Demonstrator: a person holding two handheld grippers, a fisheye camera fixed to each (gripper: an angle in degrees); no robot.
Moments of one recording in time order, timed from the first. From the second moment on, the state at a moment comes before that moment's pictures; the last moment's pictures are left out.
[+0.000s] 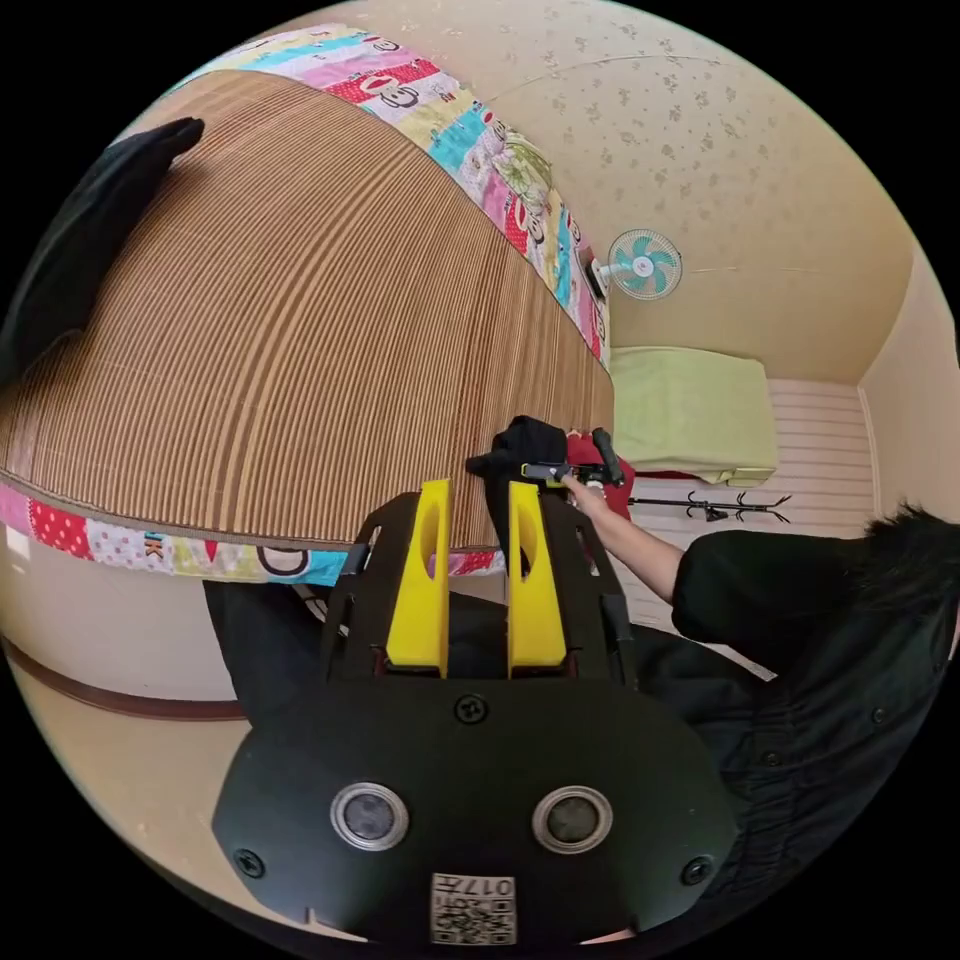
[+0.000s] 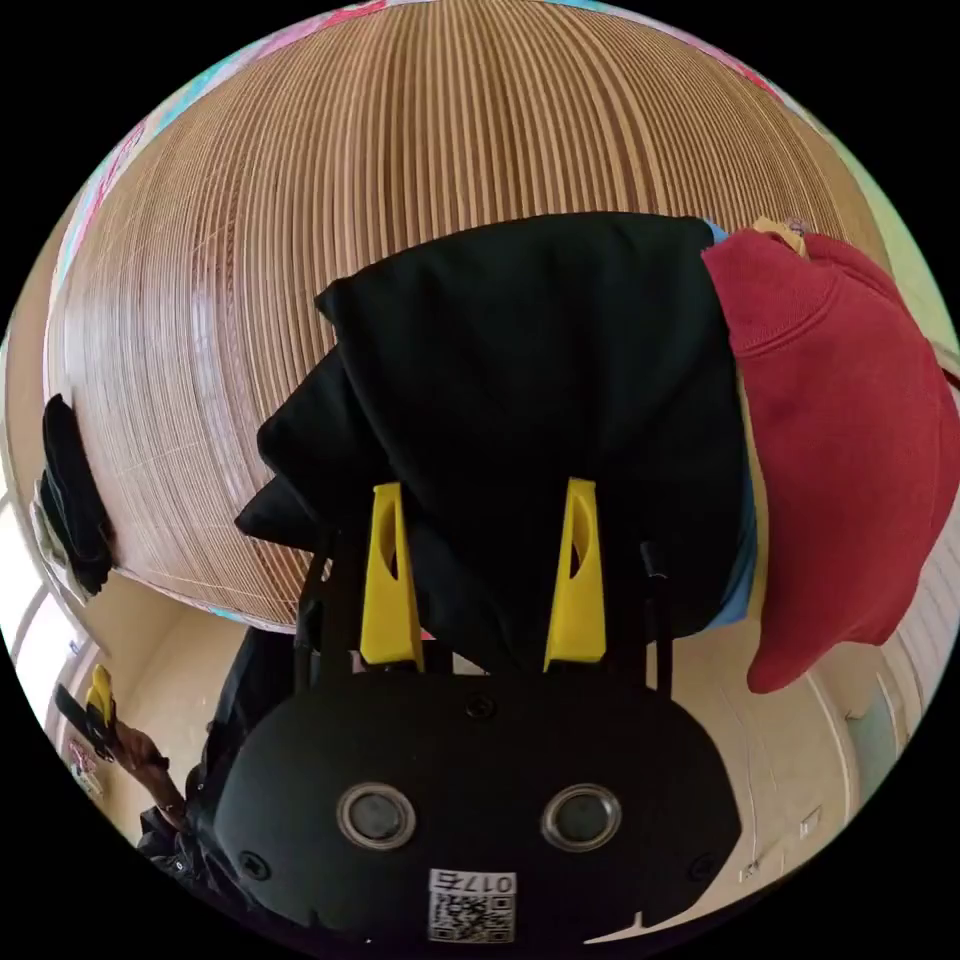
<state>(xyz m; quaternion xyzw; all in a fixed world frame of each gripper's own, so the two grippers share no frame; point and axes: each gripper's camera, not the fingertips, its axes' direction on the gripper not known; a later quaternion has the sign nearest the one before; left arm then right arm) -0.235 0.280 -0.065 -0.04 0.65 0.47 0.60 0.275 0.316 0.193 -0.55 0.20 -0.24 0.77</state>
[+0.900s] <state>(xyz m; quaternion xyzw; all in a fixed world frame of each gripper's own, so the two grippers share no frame) -0.269 0.336 -0.102 0.01 0.66 0.41 0.63 0.411 0.267 0.032 -0.57 0.05 -0.23 0.79</state>
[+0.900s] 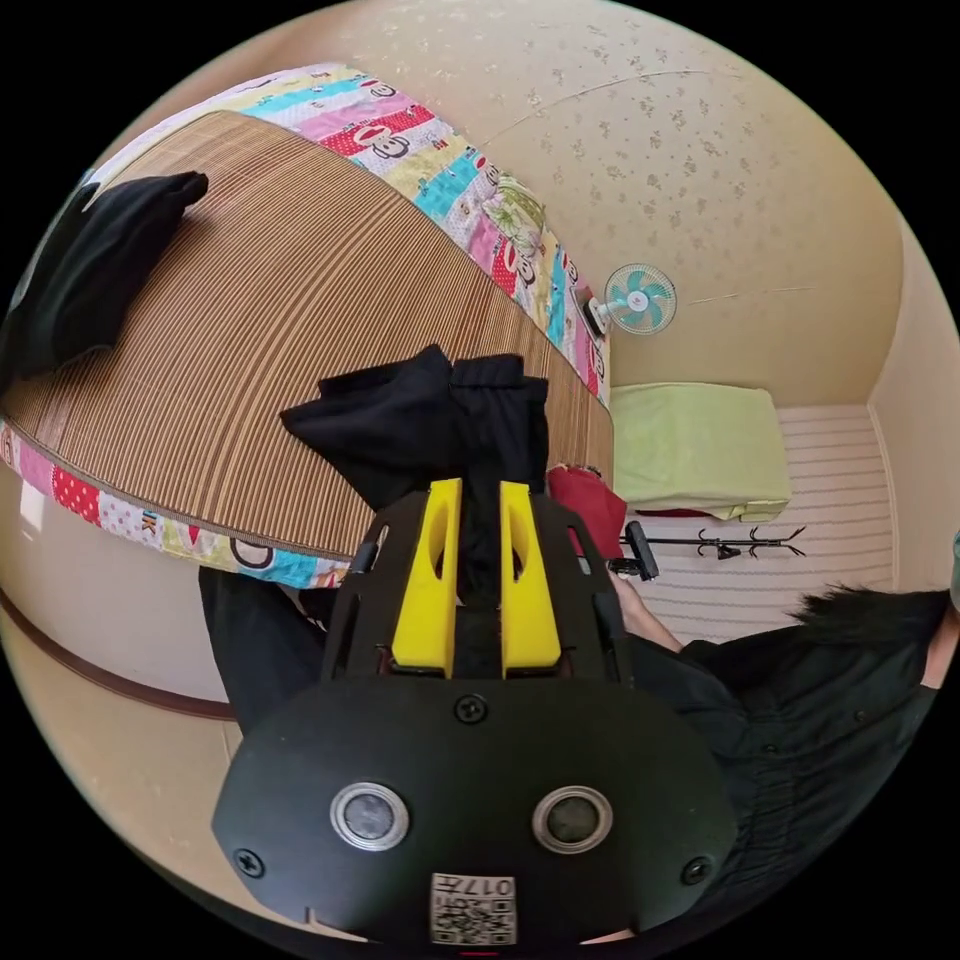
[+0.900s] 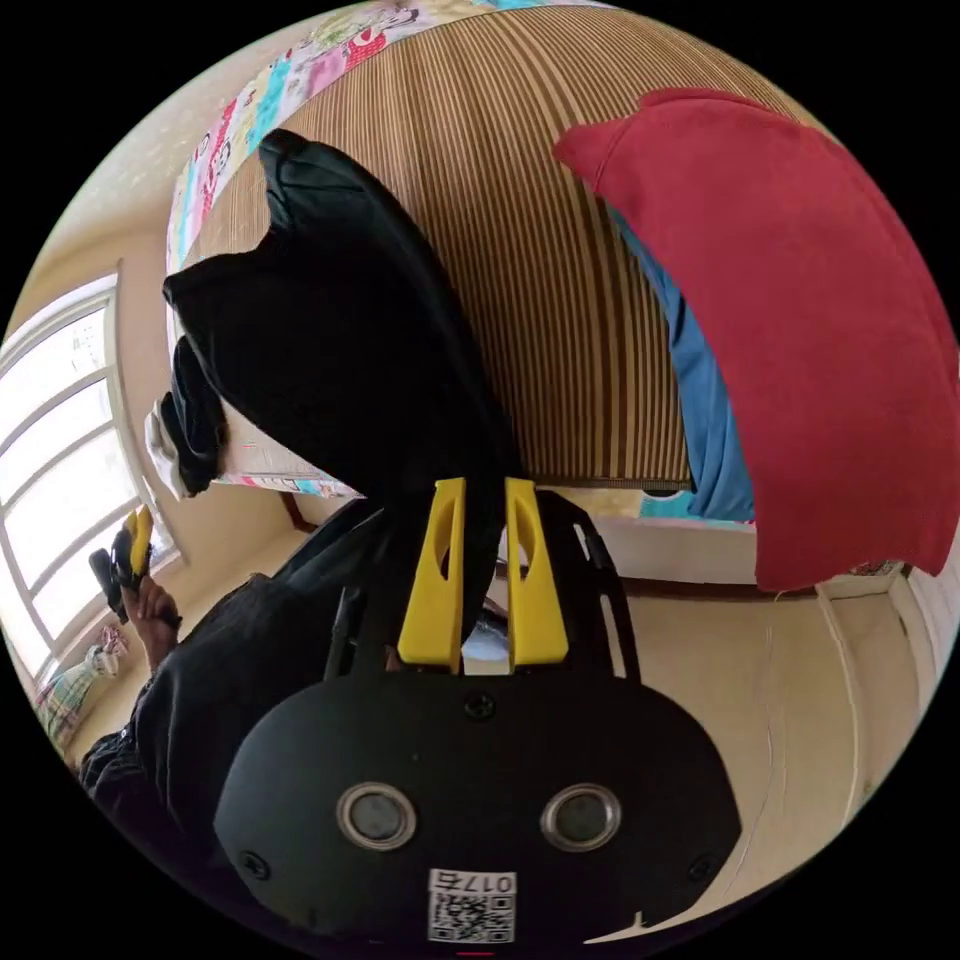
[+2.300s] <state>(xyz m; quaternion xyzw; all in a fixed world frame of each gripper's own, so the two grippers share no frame) -0.651 0.458 -0.310 0.53 0.71 0.27 0.38 0.267 0.139 -0.446 0.04 -0.58 -0.39 0.72</state>
